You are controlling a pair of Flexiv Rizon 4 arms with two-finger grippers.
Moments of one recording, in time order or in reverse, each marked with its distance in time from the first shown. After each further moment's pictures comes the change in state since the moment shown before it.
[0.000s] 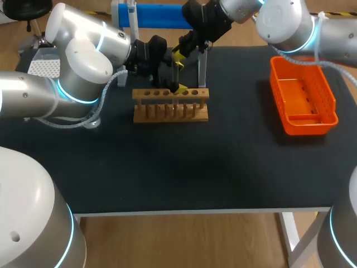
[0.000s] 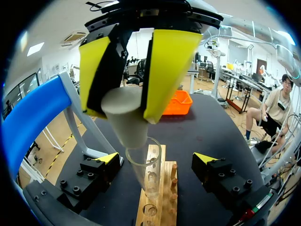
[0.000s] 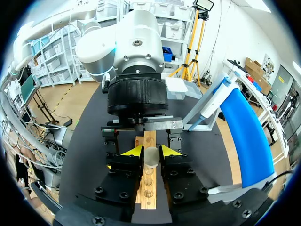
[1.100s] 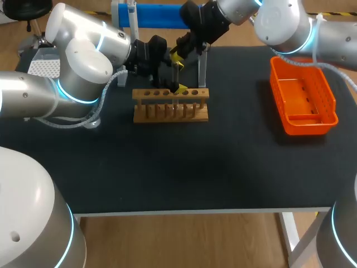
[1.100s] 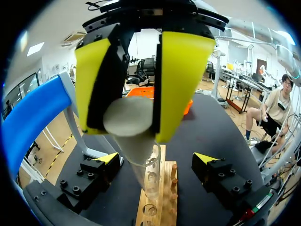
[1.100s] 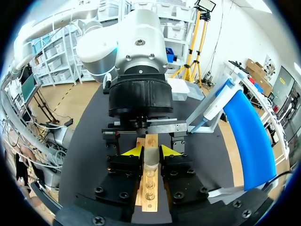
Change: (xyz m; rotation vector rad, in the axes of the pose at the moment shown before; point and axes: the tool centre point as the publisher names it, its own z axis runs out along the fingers) left arm 0.000 0.000 0.000 0.000 0.000 0.000; right arm 0.003 0.002 0.006 -0.002 0.008 -0.007
